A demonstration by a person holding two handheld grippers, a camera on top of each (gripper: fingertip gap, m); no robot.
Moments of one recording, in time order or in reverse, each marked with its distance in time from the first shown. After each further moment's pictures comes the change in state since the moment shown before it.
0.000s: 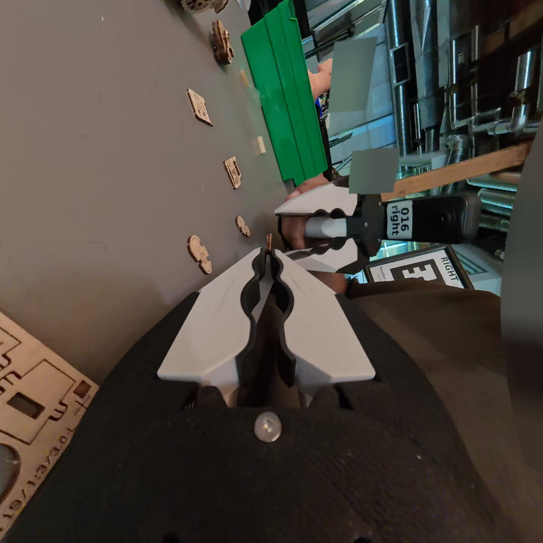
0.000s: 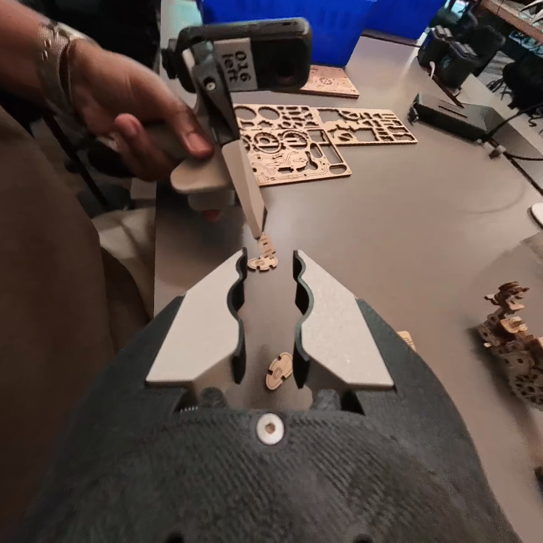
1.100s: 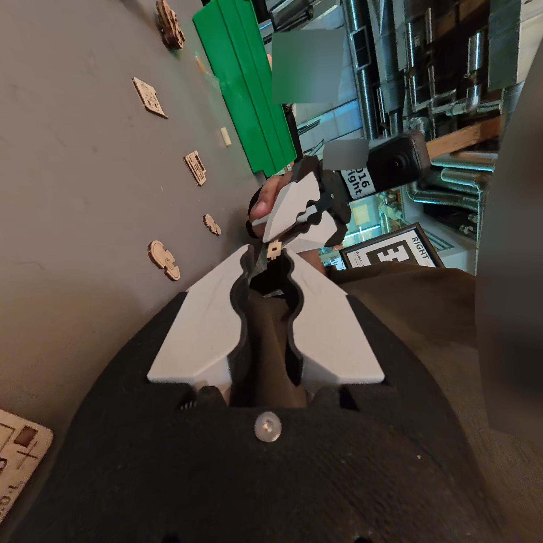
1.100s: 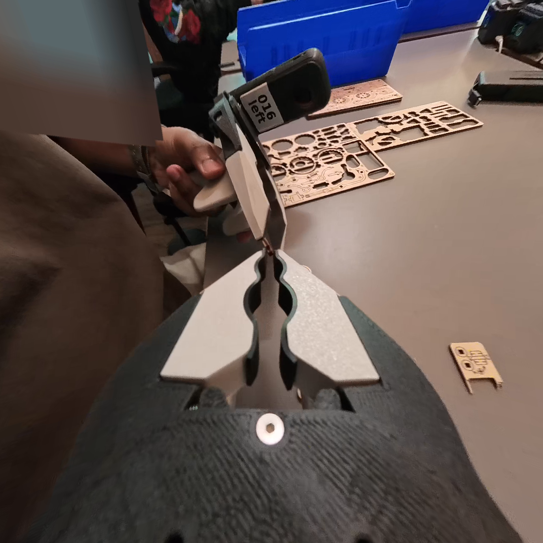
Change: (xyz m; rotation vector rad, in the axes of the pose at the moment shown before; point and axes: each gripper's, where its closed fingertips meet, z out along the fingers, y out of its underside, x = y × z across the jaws) left arm 0.021 0.005 0.004 -0.032 0.119 0.034; right arm -0.010 -0.012 -0.009 0.123 -0.221 0.256
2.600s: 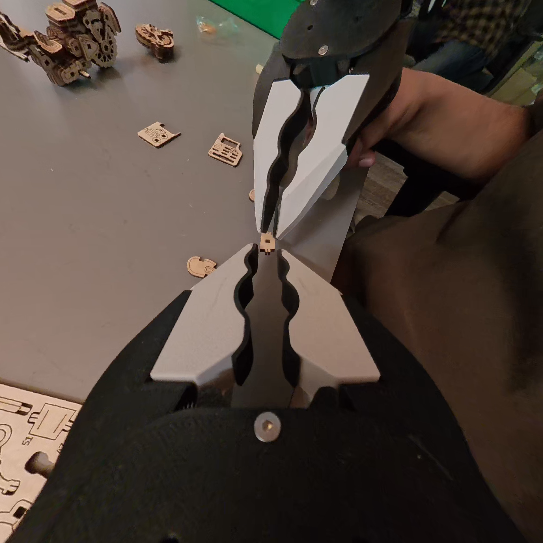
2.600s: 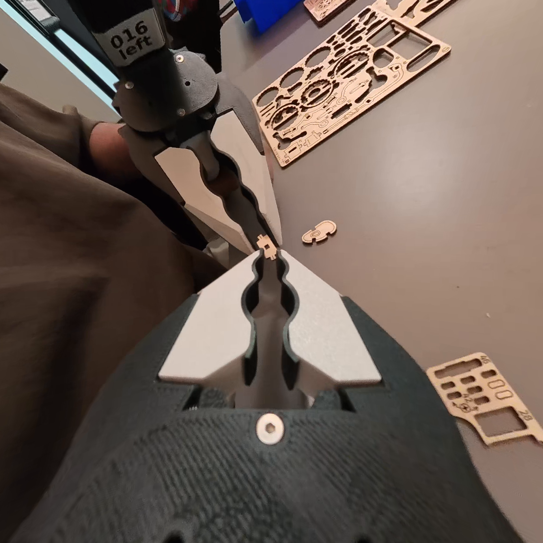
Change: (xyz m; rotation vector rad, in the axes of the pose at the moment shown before) left arm -0.028 0.028 0.008 -0.245 -0.436 0.825; right arm -0.006 0.028 0.004 -0.165 -0.146 0.344
